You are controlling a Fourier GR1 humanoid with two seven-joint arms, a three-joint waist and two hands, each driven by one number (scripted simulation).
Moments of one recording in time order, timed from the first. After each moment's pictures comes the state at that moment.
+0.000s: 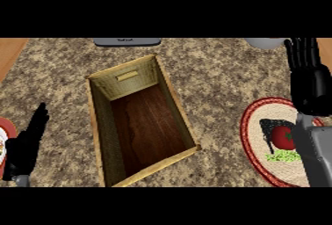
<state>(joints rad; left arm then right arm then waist) 0.04 0.41 0.00 -1.37 0.06 0.18 -0.06 -0.40 -0.33 -0.04 -1.44 -0.21 -0.15 -0.20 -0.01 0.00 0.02</state>
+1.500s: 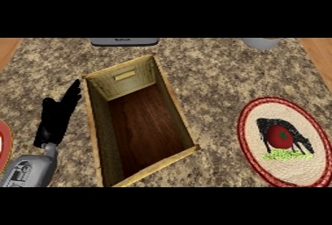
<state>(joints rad) -0.18 0.34 -0.09 -1.39 0.04 0.13 0.21 0.19 -0.91 -0.35 -1.43 -0.08 0.48 -0.64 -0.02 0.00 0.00</state>
